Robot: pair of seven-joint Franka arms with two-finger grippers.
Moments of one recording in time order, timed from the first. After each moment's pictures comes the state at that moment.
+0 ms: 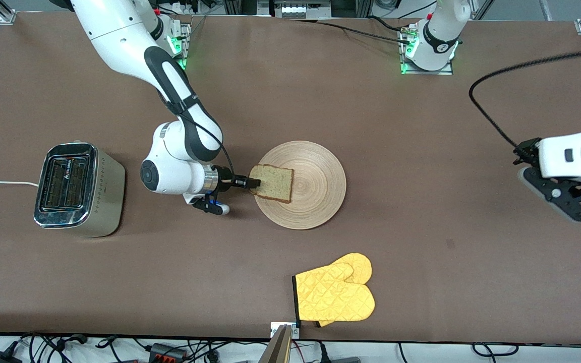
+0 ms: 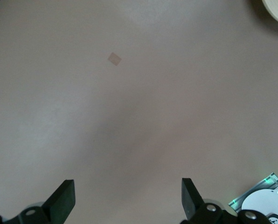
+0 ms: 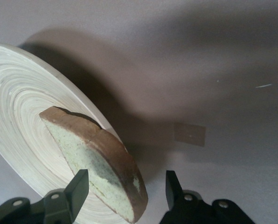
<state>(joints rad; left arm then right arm) 0.08 0.40 -0.16 -1.17 0.20 1.39 0.72 0.43 0.67 0.02 -1.71 0.79 2.23 0.17</state>
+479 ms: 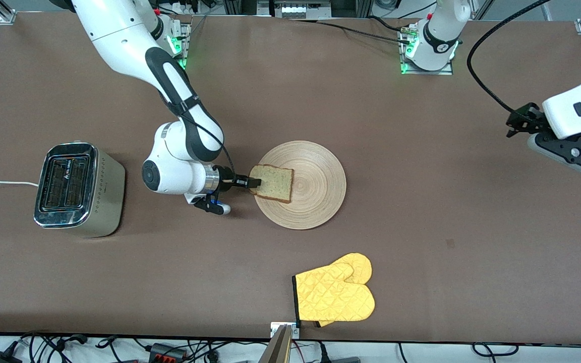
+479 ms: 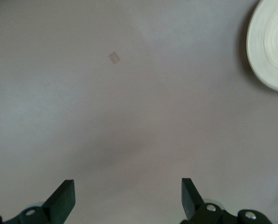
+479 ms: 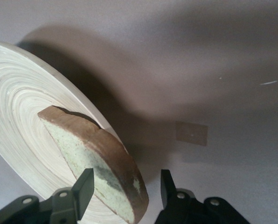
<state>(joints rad) 0.08 0.13 -0.16 -1.48 0.07 1.50 0.31 0.43 0.67 0.02 -1.71 0.79 2.23 0.17</state>
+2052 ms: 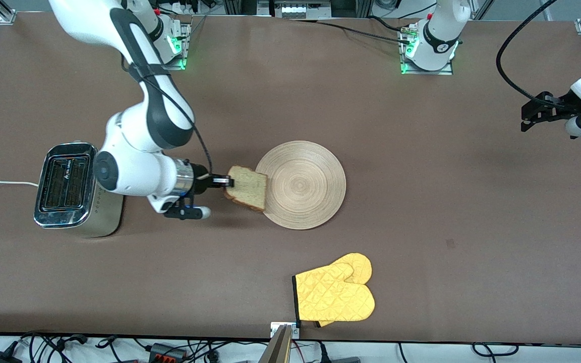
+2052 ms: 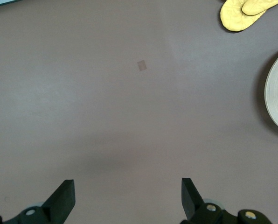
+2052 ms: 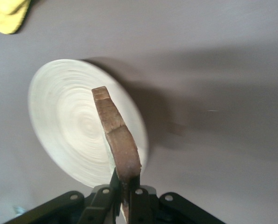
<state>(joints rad) 0.01 -0.01 -0.02 -1.62 0.06 1.62 0.18 0.42 0.54 -0.10 -1.47 0.50 1.87 0.20</state>
